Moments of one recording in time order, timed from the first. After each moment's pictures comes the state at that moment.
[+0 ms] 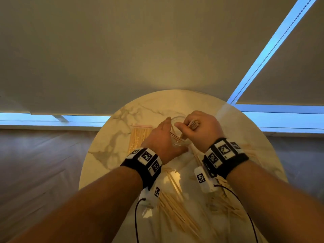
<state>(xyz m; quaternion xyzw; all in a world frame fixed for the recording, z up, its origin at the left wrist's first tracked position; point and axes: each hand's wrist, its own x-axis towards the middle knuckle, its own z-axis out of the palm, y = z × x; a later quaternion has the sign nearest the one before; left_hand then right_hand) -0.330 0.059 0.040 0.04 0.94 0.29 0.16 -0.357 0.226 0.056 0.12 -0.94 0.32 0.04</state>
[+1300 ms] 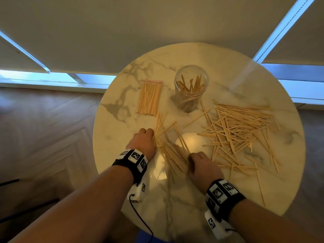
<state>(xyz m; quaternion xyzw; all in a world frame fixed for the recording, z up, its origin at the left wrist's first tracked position) -0.195 0.011 -0.053 -0.11 0.94 0.13 0.29 -0.146 0.242 -0.064 0.08 -0.93 0.19 -0.30</state>
